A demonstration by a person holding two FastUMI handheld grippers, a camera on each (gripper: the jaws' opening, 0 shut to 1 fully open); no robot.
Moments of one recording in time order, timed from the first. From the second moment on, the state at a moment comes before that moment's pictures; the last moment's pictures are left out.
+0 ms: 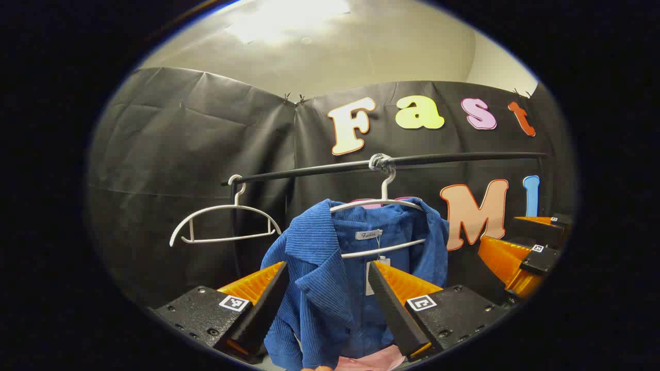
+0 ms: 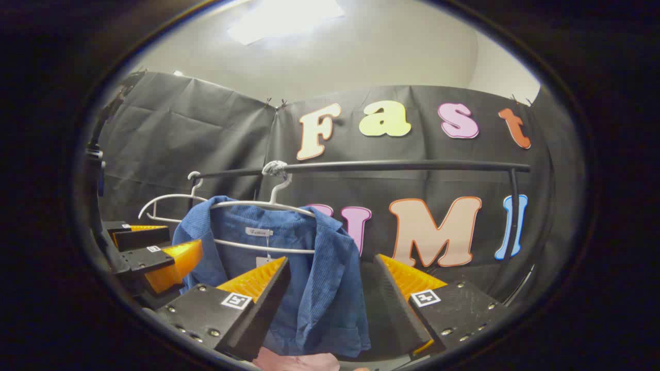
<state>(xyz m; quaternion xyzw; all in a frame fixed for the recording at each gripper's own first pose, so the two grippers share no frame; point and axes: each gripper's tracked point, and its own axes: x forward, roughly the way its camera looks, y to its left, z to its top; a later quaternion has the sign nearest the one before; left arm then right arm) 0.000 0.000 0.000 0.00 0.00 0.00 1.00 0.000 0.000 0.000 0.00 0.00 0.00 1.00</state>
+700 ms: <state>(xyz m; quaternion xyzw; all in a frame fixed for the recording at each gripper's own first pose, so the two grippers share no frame) 0.012 -0.005 -0.021 0.02 0.03 0.03 1.00 0.018 -0.010 -0.004 -0.01 0.00 0.02 1.00</state>
